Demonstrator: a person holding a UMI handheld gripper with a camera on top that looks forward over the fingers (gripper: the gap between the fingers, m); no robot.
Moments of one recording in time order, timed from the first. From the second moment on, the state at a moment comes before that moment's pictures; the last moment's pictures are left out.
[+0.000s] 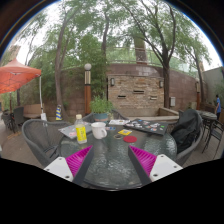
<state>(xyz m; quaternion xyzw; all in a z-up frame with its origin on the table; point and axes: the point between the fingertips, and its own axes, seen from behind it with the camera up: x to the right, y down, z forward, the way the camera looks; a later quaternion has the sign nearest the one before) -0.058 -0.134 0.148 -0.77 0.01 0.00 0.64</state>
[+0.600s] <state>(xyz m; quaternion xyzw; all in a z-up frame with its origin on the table) -0.166 -0.063 0.159 -0.74 -0.05 0.05 0.67</state>
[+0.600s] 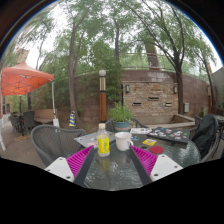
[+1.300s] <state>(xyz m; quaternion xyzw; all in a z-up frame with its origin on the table) -0.251 0.204 0.077 -0.78 -0.06 0.01 0.63</state>
